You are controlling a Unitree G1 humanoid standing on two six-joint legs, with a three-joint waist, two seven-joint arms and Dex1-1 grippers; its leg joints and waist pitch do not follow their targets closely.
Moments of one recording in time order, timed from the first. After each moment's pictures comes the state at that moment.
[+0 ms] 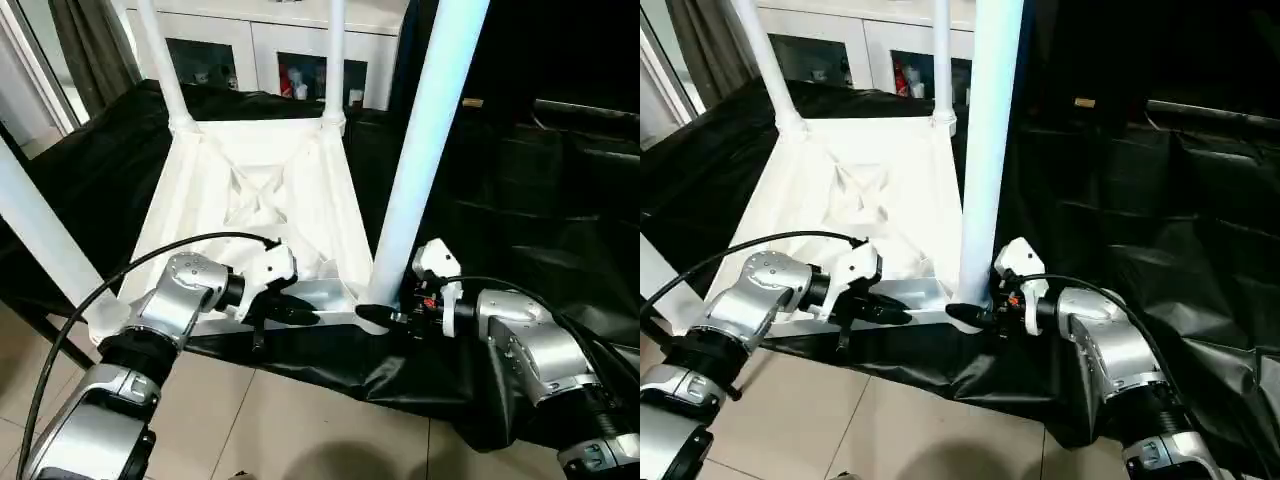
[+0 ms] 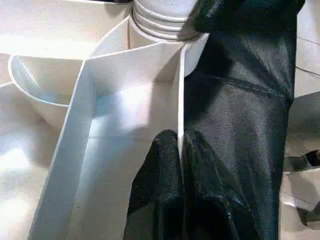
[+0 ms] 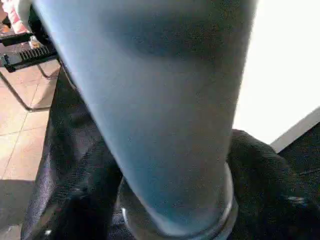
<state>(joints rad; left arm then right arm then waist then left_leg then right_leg) -0.64 0.34 -0.25 0.71 0.04 0.04 -1.33 -0.39 -0.38 0.17 0.35 0.20 0.23 1.03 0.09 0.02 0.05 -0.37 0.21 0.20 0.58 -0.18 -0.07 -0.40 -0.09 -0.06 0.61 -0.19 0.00</state>
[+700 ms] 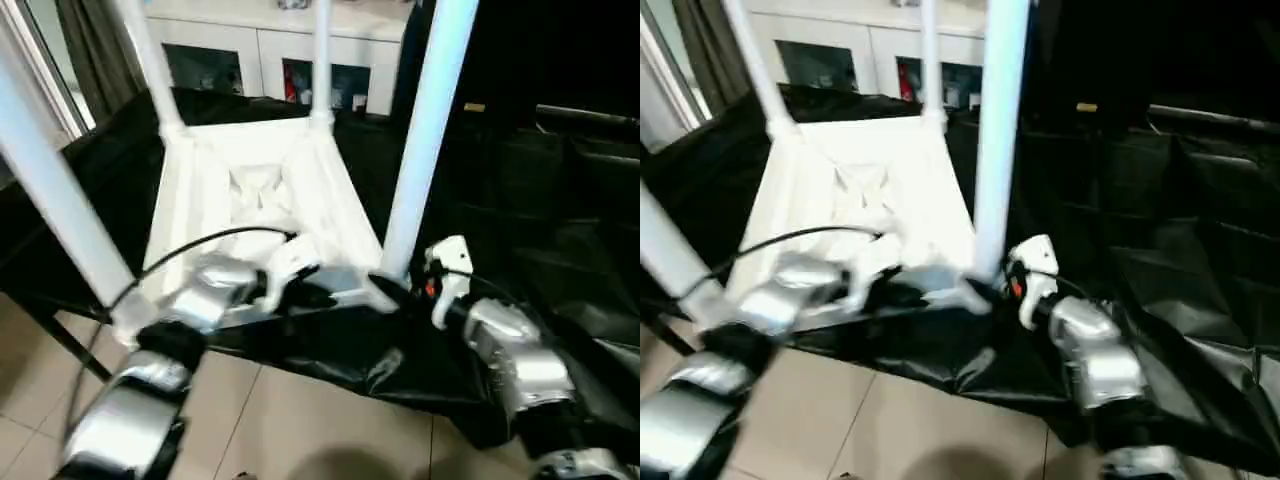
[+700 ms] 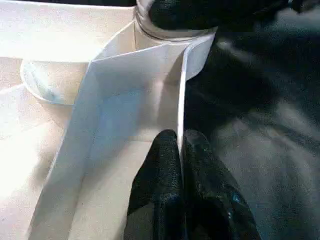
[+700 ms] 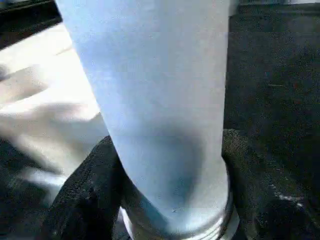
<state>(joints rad) -0.78 0.13 -0.24 0.94 0.10 0.08 -0.95 -0.37 -0.13 -0.02 0.48 0.15 0.14 0.43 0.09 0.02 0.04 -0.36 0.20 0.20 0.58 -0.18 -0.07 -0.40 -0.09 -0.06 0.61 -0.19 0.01</state>
